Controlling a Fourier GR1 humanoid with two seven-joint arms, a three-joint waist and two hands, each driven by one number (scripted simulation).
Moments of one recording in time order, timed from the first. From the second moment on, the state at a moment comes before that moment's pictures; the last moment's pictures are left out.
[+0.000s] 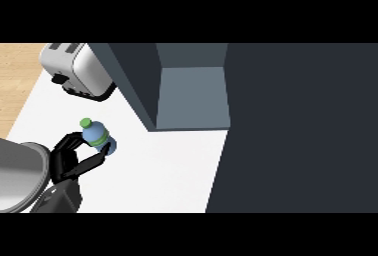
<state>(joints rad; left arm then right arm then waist) -0.40 0.21 0.44 -0.38 0.12 0.04 -0.96 0.10 -0.23 0.57 -2.47 0.11 -0.27 0.35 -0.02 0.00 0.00</state>
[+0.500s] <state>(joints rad) -0.49 0.07 0.21 -0.44 -0.05 0.01 -1.00 0.10 -0.24 0.58 -2.47 0.11 -0.29 0.36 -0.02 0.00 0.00</state>
